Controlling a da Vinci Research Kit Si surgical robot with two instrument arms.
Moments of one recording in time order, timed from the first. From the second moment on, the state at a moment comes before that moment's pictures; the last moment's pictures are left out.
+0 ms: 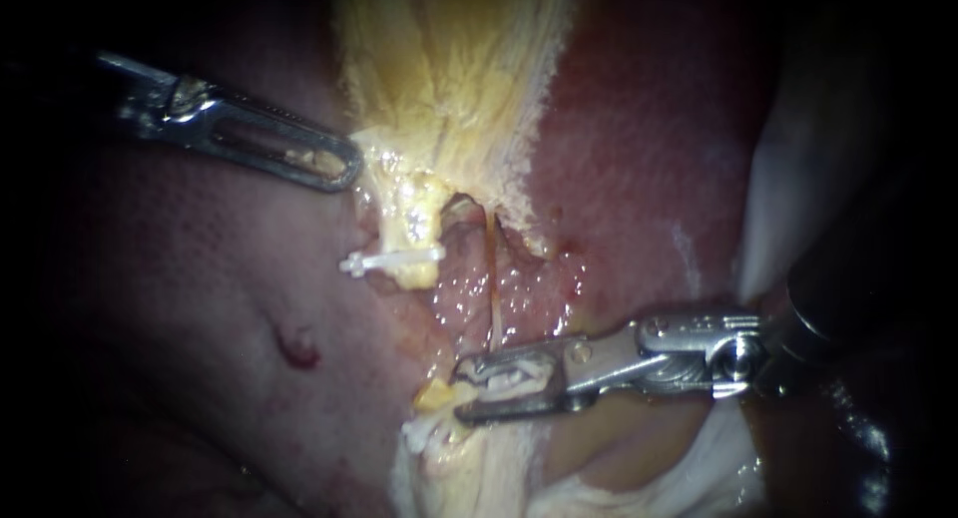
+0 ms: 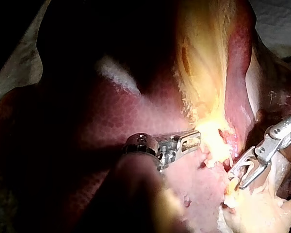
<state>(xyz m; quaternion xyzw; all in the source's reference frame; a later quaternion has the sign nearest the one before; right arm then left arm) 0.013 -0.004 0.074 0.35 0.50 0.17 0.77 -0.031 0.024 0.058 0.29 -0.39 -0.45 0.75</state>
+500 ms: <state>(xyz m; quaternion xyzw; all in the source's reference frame) 0.013 -0.004 0.074 0.35 0.50 0.17 0.77 -0.031 0.024 0.058 0.29 -0.39 -0.45 0.75</state>
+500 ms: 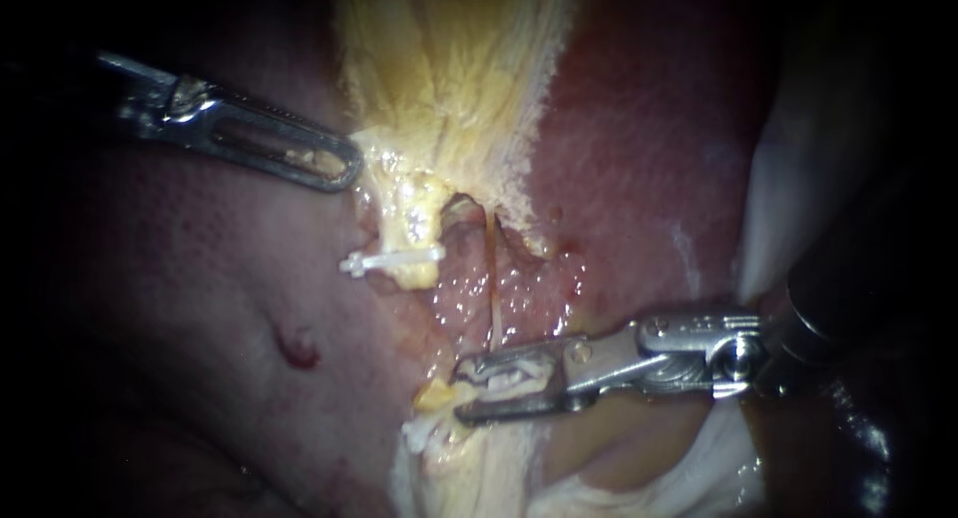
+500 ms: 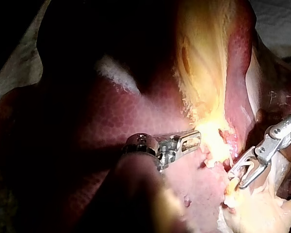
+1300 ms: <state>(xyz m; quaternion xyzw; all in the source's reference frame) 0.010 -0.002 0.072 0.36 0.50 0.18 0.77 -0.031 0.024 0.058 0.29 -0.39 -0.44 0.75</state>
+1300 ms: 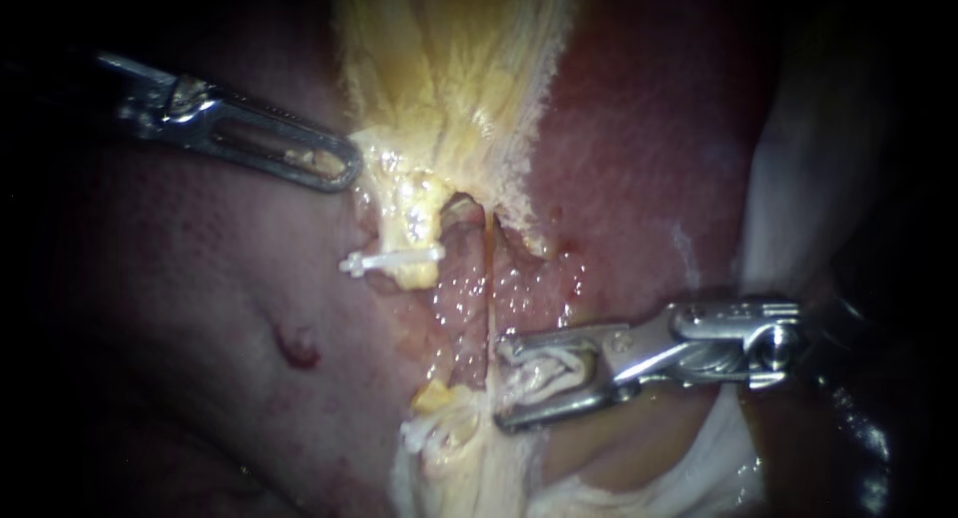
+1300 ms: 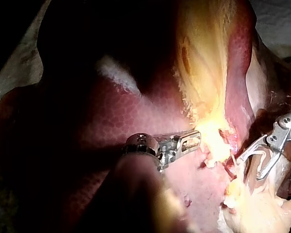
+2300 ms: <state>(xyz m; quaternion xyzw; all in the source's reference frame) 0.010 -0.001 0.074 0.35 0.50 0.18 0.77 -0.031 0.024 0.058 0.29 -0.39 -0.44 0.75</state>
